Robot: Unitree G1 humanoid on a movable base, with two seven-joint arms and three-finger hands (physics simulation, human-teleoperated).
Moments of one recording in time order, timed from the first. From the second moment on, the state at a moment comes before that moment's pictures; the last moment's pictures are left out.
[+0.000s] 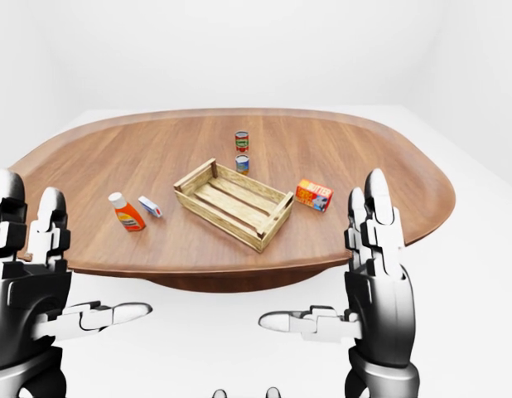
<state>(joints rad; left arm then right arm) 0.37 -0.06 0.07 -0.99 0.06 0.09 -0.07 0.45 0.02 0.02 -1.02 -0.08 0.09 0.04</state>
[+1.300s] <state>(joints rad) 0.40 -0.06 0.07 -1.04 0.06 0.09 -0.08 0.44 0.00 0.06 -1.05 -0.11 0.09 0.04</state>
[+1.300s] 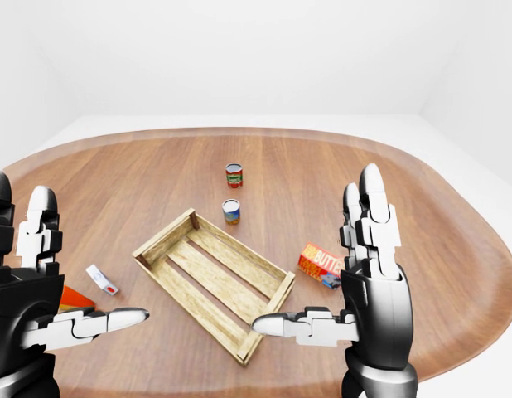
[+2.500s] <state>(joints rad) 0.40 -0.06 0.06 -1.03 0.07 0.09 -0.08 0.26 -0.08 0.12 -0.91 -0.58 0.09 0.21</state>
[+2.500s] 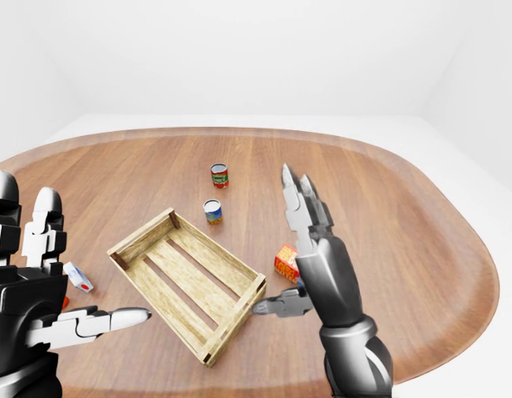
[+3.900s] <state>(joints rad) 0.40 -0.06 0.07 -1.01 0.07 0.09 -0.07 0.03 -0.04 -0.03 -0.32 -1.27 0.09 0.53</state>
